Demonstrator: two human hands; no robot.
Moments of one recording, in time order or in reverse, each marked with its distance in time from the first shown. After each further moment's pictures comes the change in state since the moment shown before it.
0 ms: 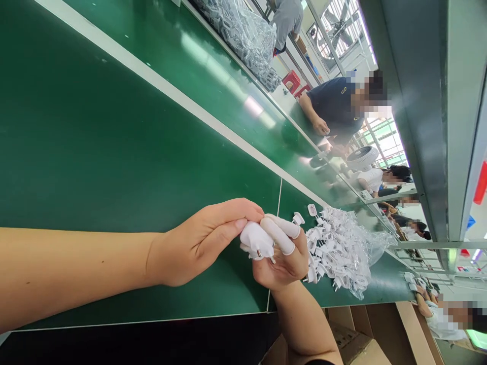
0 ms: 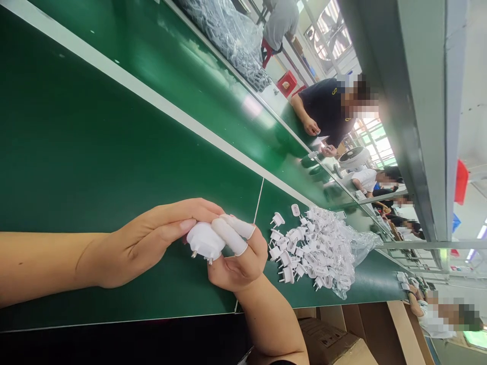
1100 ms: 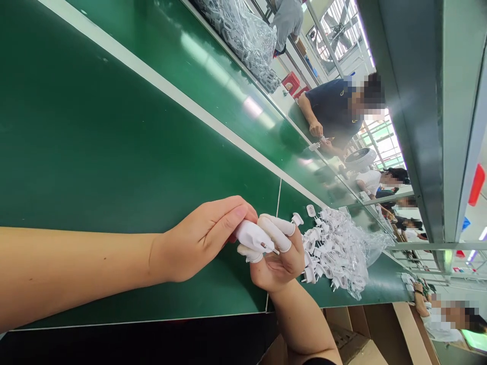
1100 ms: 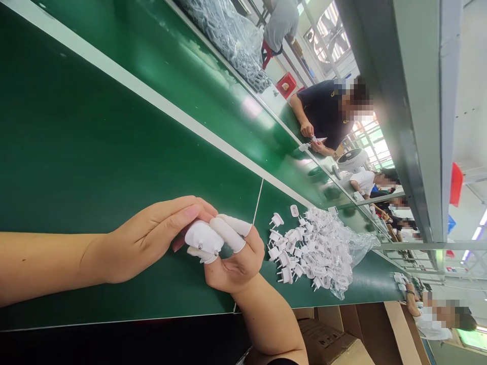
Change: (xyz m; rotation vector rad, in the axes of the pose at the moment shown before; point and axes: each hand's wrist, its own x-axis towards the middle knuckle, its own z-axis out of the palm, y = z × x) left_hand 0.003 0.006 0.007 -0.060 0.102 -0.210; right_hand 0.001 -0.010 -0.001 0.042 -0.069 0.115
